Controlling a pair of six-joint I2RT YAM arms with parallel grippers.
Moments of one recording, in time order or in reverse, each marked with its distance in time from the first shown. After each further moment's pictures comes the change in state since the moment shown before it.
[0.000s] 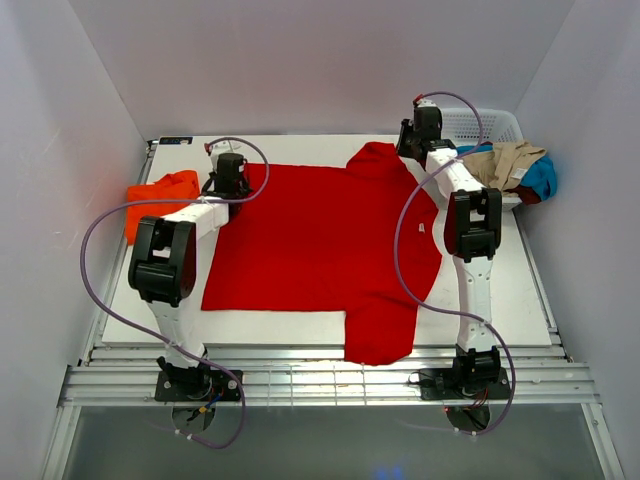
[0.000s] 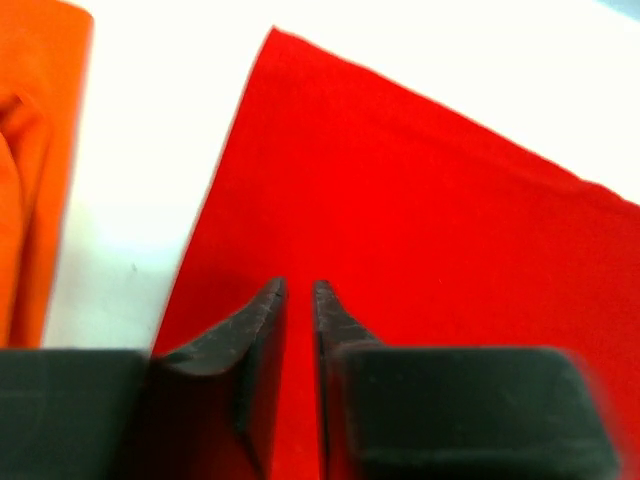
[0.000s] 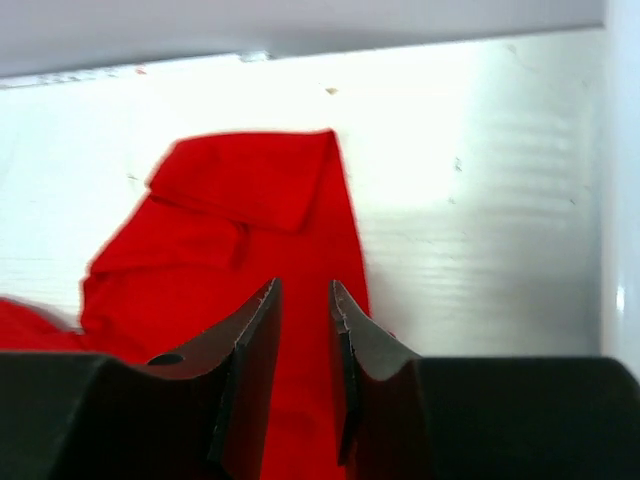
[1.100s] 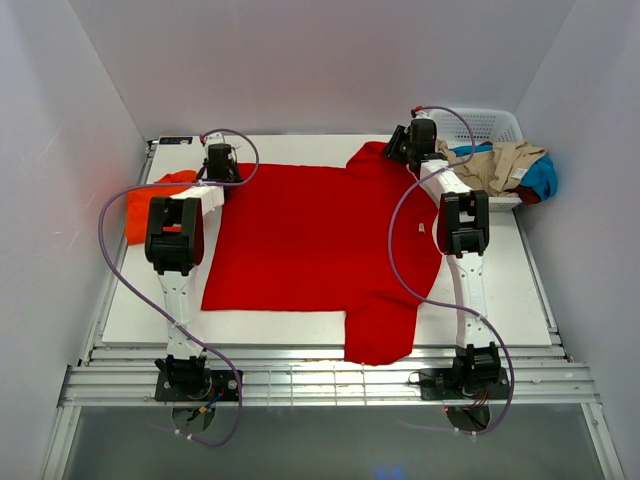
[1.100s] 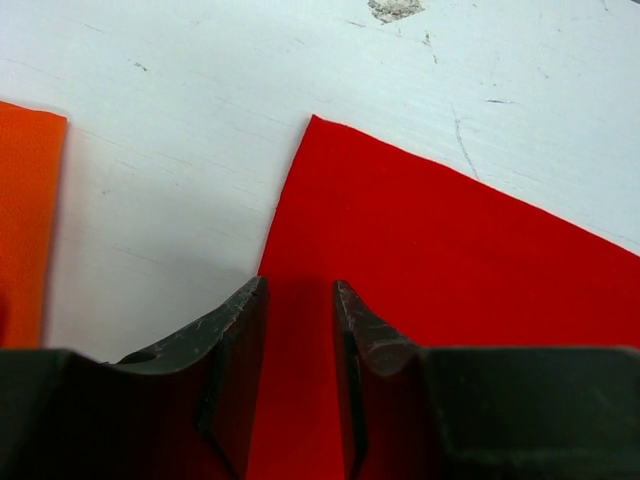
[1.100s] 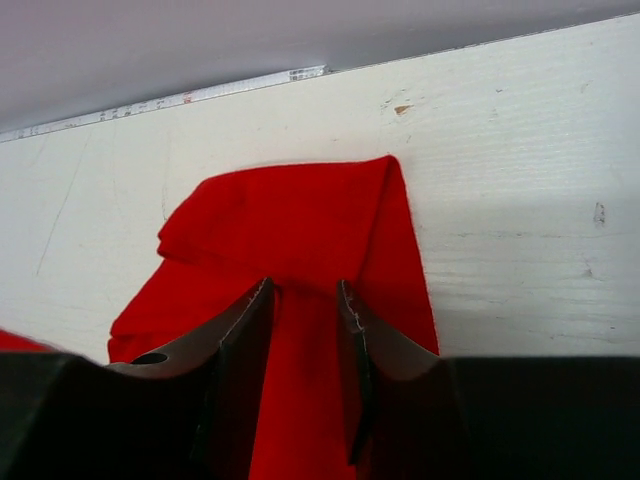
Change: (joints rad) left arm 0.118 0.340 0.323 0.016 0.097 0.096; right arm -0.017 0.203 0.099 0.214 -0.191 0.191
